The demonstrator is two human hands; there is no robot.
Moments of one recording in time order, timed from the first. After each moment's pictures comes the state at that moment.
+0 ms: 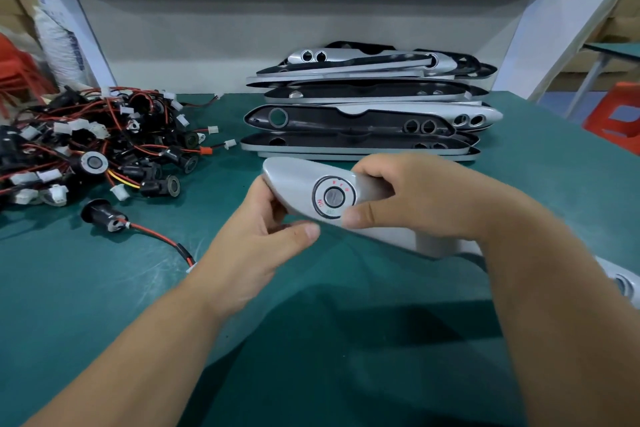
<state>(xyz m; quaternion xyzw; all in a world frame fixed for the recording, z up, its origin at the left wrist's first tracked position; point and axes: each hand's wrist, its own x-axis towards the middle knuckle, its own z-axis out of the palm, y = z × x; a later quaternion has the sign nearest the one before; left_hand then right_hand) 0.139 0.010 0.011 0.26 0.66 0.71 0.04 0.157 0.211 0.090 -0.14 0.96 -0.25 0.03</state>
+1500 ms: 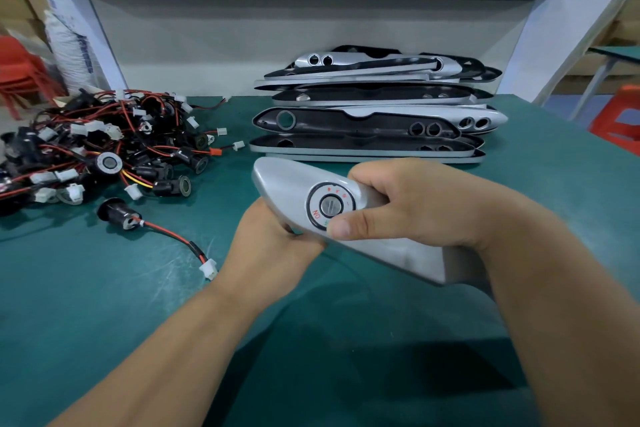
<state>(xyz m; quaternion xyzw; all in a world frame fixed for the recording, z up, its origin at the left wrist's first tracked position) 0.156 0.022 0.027 0.25 0.77 0.57 -0.12 0.165 0.197 0.095 -0.20 0.94 -0.26 0.03</state>
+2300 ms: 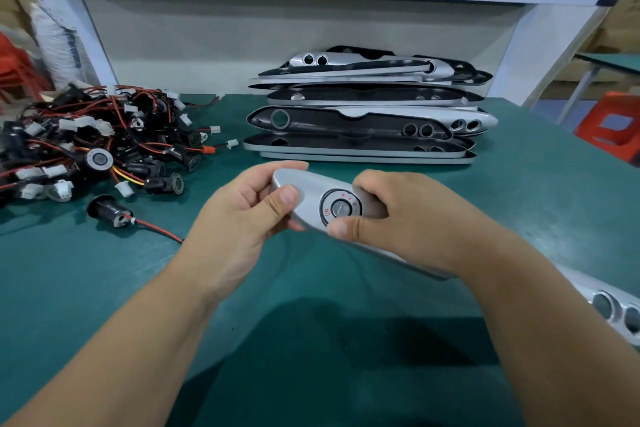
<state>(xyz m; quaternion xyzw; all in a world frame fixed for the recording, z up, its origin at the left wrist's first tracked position) 0.142 0.001 0.029 0.20 0.61 0.76 0.03 0.177 0.193 0.075 -0.10 0.97 -0.22 -0.03</state>
